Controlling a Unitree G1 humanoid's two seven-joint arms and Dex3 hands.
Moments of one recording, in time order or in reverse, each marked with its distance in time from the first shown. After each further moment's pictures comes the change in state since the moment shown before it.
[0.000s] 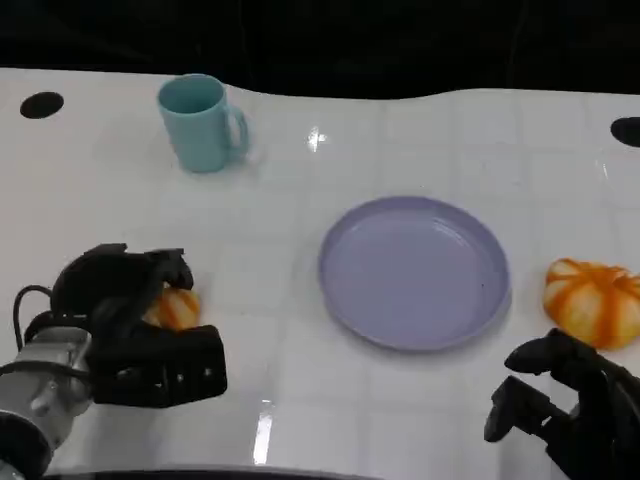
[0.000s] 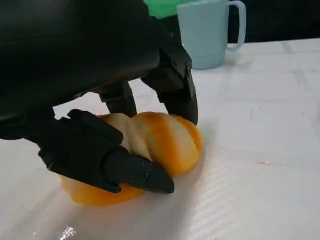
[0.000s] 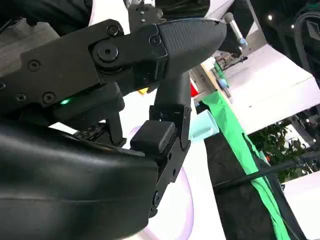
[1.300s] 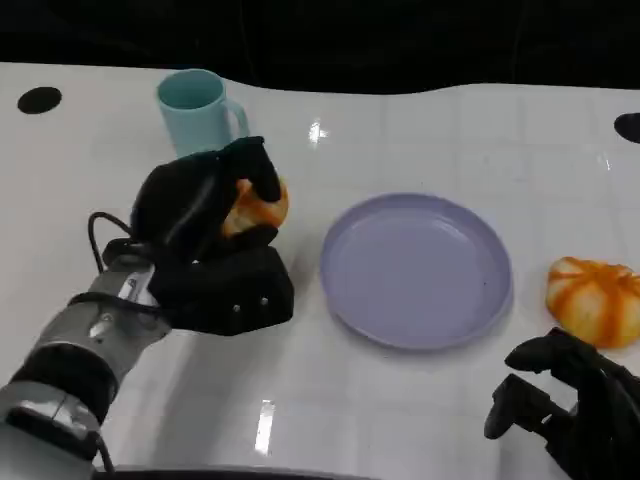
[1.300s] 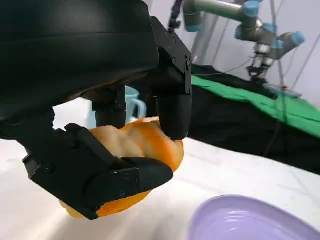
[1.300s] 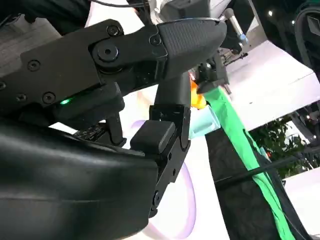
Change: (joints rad) left arm -0.189 -0.149 0.067 0.009 -0.125 -0.243 0.076; right arm -0.017 0.004 -0.001 0.042 -0.005 -0.032 0.004
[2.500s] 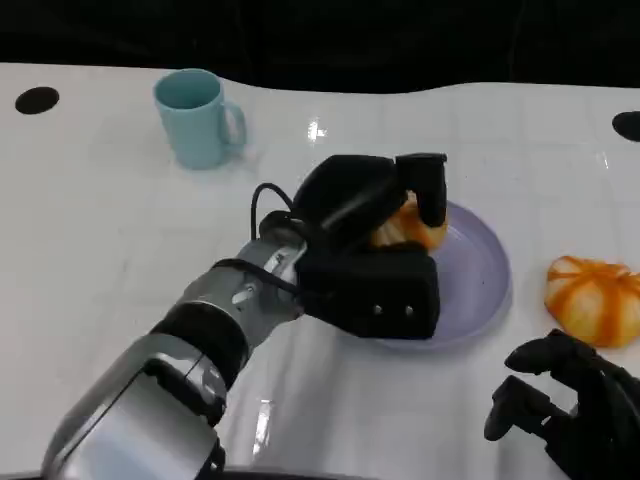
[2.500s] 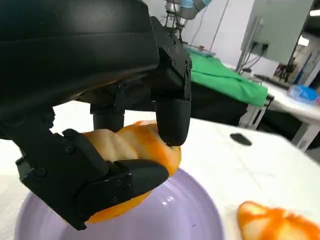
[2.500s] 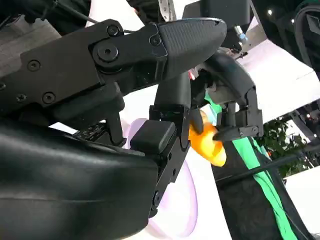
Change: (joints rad) left arm -0.170 -0.265 -0.129 0.145 0.051 0.002 -0.112; right arm 0.003 0.000 0.002 -0.002 0.001 0.000 0.005
